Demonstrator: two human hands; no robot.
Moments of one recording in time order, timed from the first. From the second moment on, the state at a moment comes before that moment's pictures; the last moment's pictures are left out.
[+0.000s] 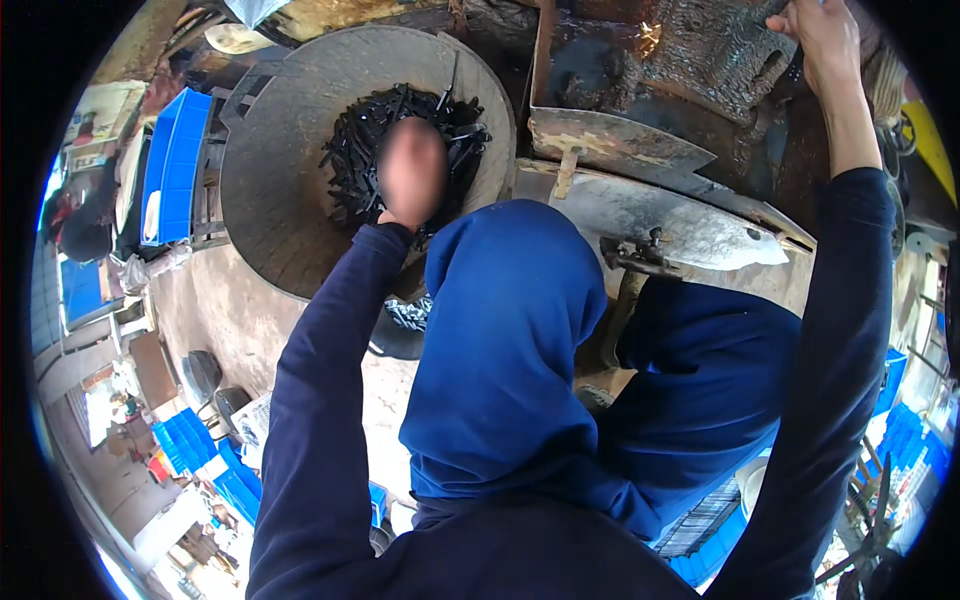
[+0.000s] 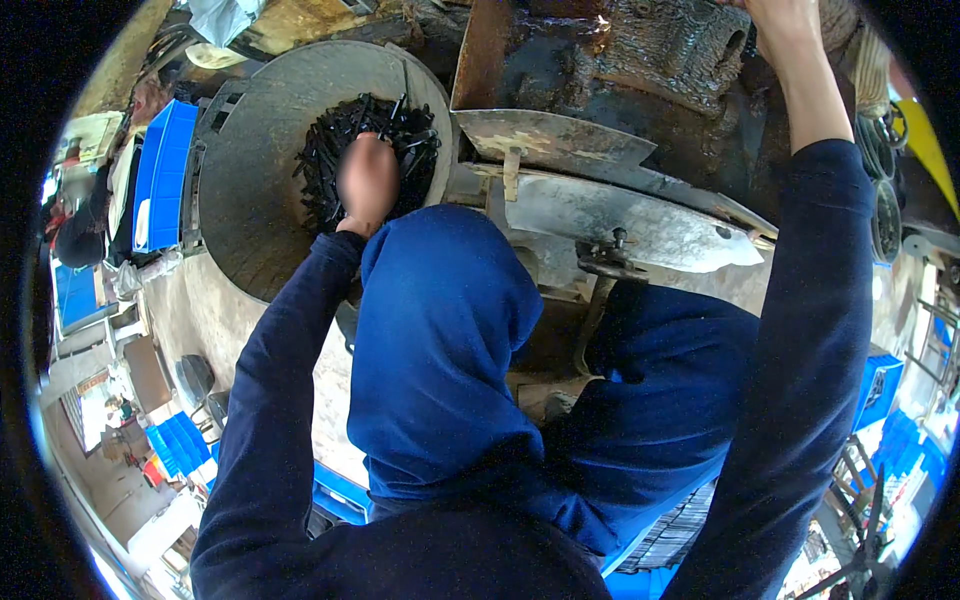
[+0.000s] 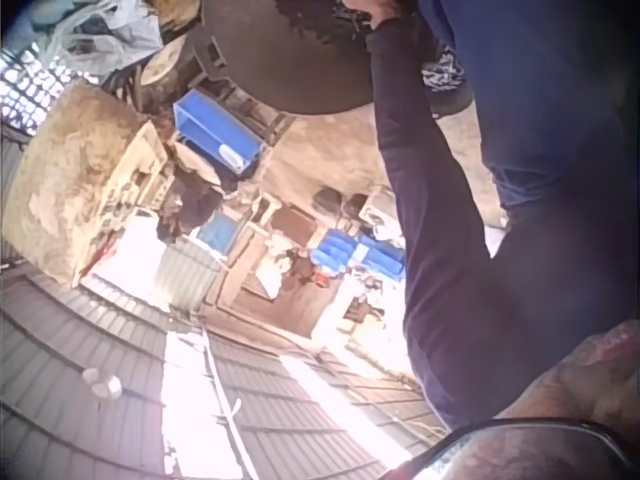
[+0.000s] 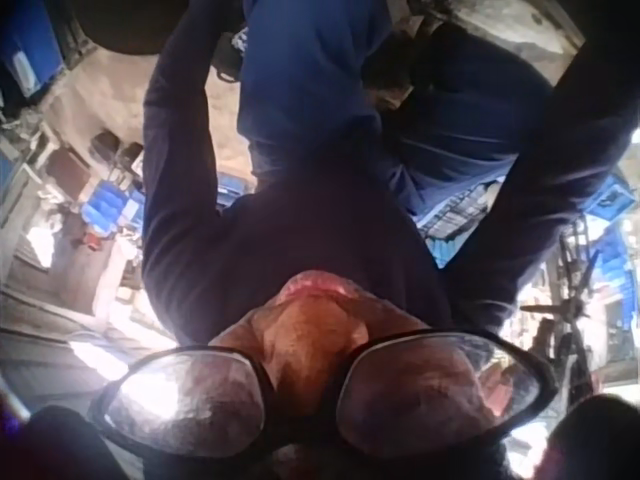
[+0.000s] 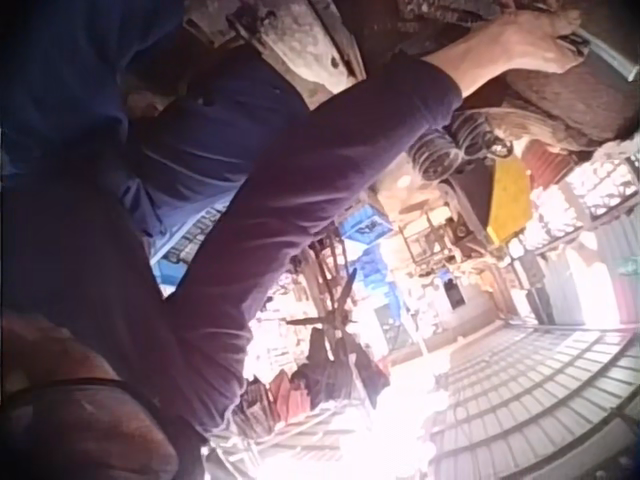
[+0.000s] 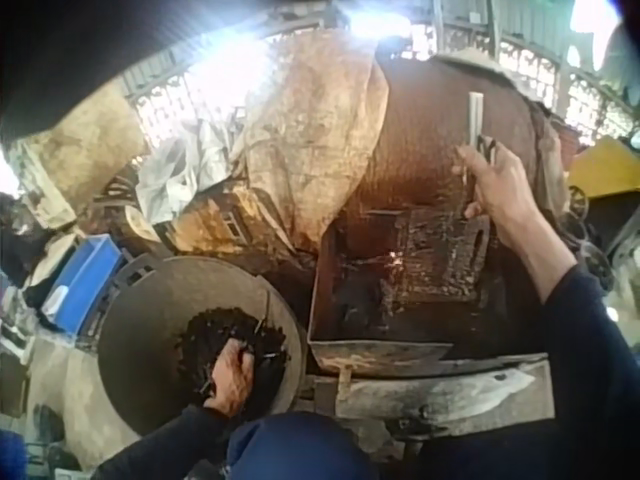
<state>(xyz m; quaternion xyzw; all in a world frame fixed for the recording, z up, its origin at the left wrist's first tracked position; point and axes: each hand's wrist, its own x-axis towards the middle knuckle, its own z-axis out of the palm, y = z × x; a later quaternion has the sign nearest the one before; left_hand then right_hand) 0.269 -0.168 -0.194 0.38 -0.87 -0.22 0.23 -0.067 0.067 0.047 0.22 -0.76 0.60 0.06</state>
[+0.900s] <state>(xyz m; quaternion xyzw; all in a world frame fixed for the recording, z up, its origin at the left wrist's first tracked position) 0.270 -0.167 -0.198 0.36 -0.87 -0.22 0.25 -0.074 0.067 0.040 0.23 -0.77 0.60 0.05</state>
